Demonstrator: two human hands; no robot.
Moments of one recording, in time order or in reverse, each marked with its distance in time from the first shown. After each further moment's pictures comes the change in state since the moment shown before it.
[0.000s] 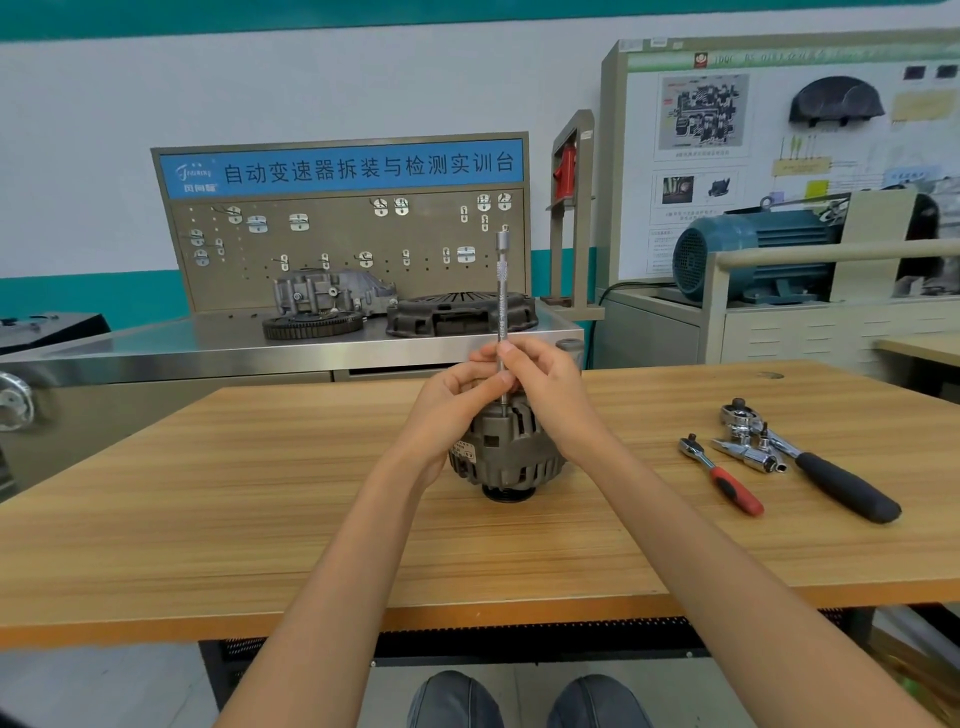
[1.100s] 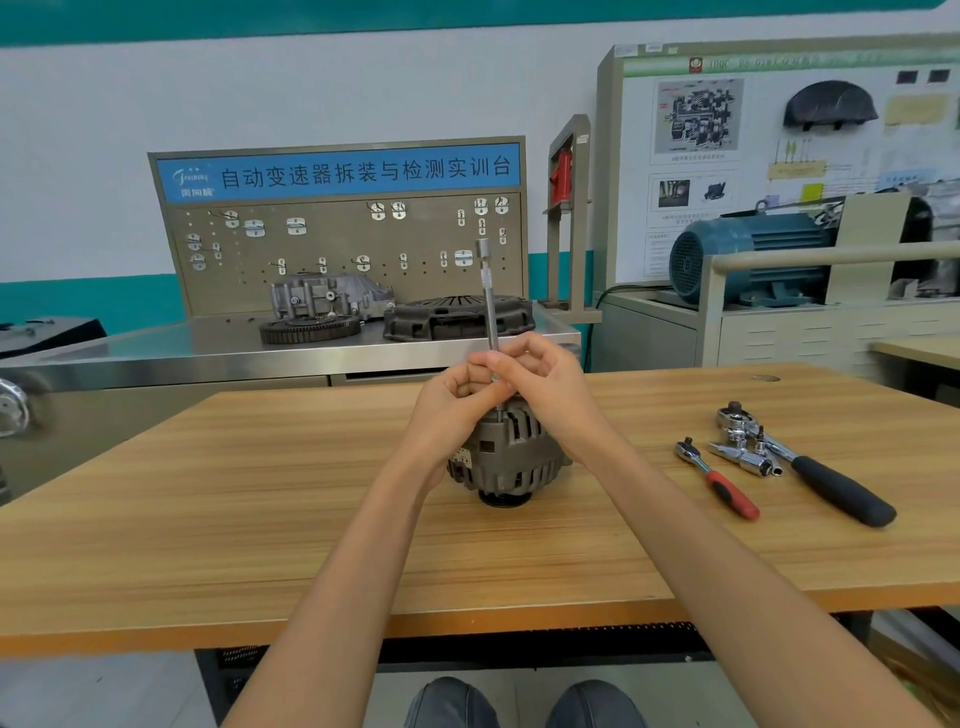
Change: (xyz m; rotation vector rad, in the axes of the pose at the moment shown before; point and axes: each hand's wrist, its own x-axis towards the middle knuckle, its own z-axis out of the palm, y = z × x) left_hand 0.000 0.002 0.007 0.027 0.062 0.032; right_hand 0.003 0.000 -0.008 0.001 0.004 0.031
